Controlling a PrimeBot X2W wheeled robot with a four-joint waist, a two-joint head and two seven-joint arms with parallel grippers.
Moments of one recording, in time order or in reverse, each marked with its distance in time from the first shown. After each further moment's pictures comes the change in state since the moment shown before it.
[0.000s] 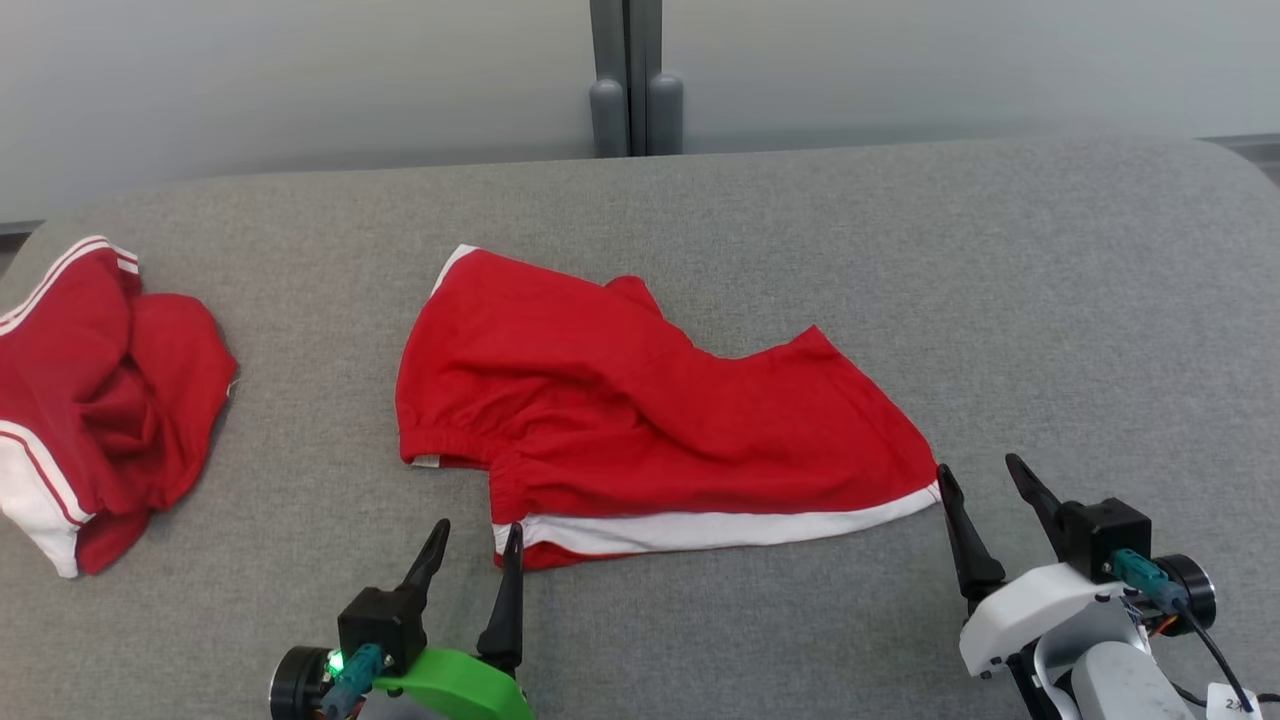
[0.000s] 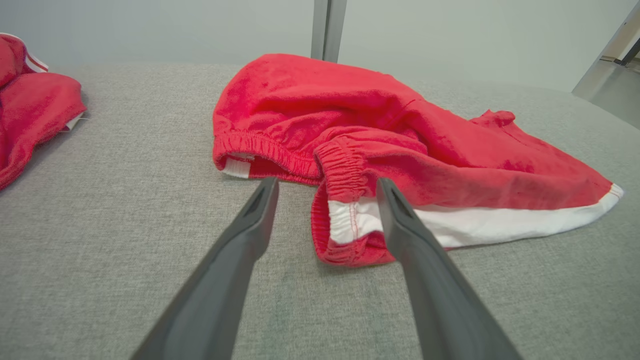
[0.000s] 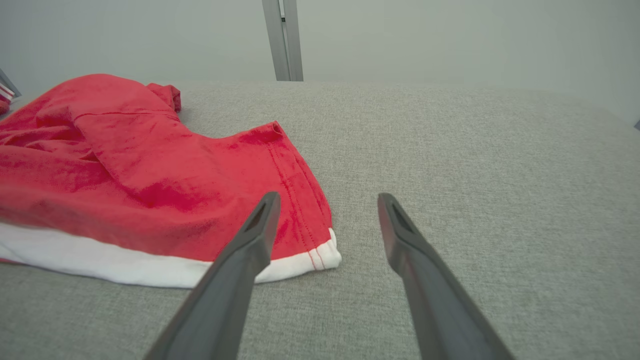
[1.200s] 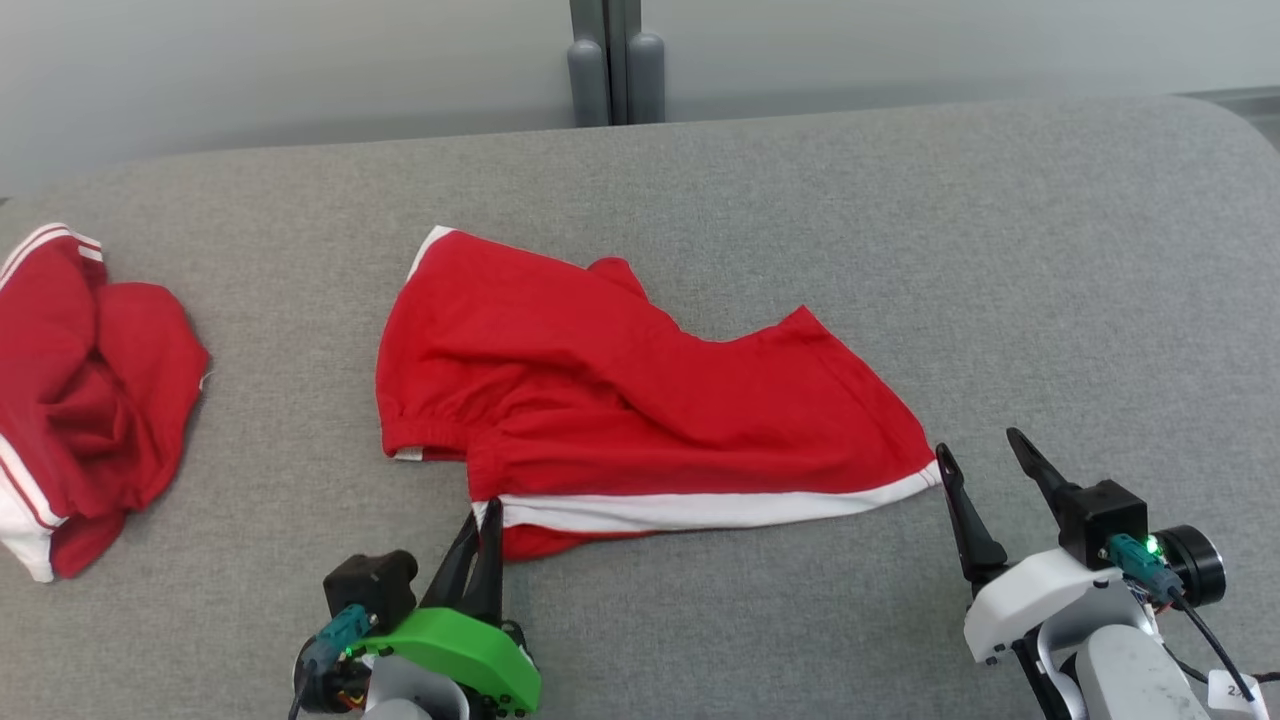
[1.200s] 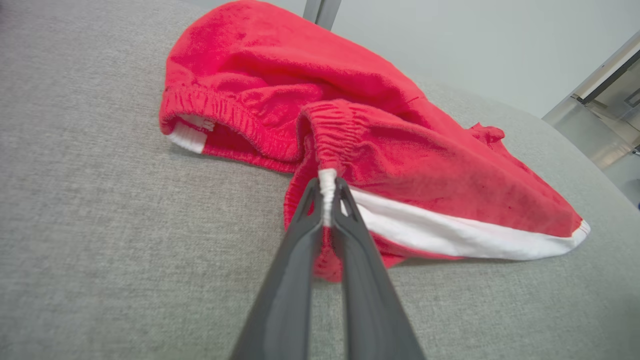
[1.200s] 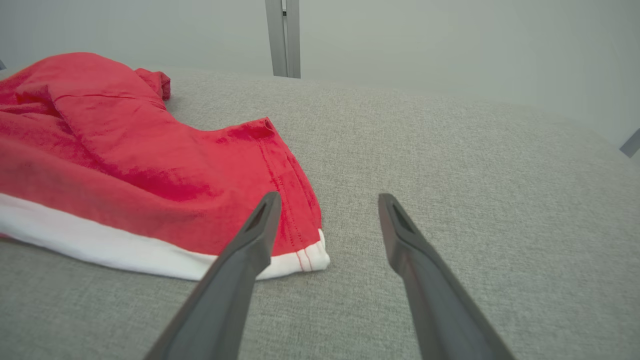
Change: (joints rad) left arm -0.114 0.000 -0.075 0.111 -0.273 -0.023 0.000; right arm -0.026 -0.017 0.013 -0.035 -0.065 0.000 0.000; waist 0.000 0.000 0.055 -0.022
